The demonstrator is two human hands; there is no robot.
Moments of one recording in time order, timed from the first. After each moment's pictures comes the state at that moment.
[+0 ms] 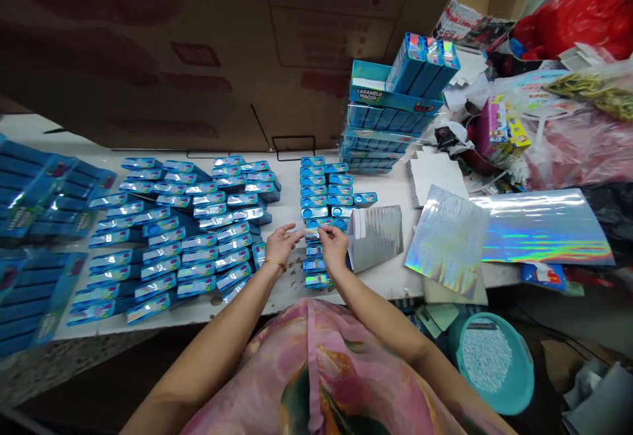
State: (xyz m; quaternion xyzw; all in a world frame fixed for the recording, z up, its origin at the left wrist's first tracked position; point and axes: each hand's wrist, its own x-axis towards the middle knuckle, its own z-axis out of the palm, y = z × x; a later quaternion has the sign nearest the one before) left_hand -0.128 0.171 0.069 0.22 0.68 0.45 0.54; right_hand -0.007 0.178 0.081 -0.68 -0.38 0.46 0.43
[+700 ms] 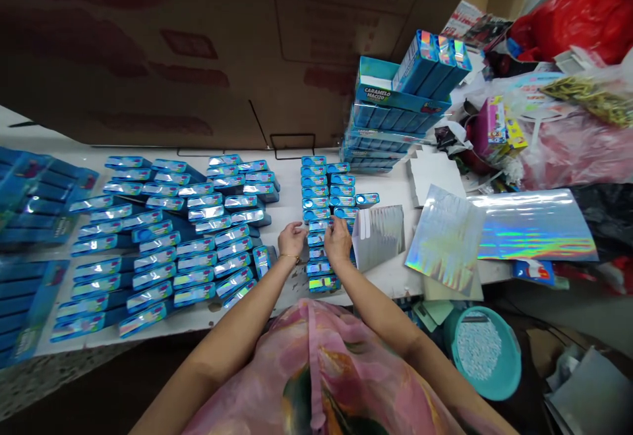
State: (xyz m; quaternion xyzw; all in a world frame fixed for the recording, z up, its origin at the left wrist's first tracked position) left_hand -0.125 0.193 0.013 0.34 0.73 0.38 0.46; right_hand 0.000 0.194 0.064 -0.70 -0.67 0.17 0.19
